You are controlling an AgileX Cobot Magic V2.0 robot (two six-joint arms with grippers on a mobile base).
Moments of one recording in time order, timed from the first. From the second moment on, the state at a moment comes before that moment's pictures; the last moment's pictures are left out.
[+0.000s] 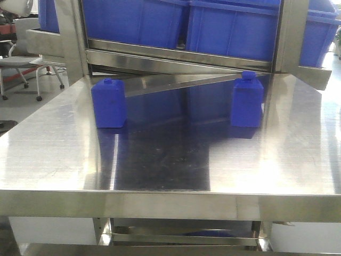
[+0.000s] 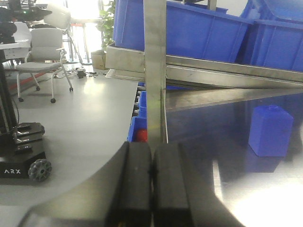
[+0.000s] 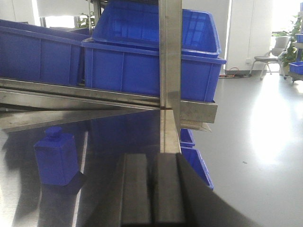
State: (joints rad) left arm -0.04 -0.01 0.01 -0.05 0.06 0.02; right arm -0.03 -0.01 0.03 0.01 -0.06 0.07
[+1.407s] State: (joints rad) left arm -0.04 -0.01 0.01 -0.05 0.06 0.02; right arm 0.06 0.20 -0.30 -0.02 0.22 0.07
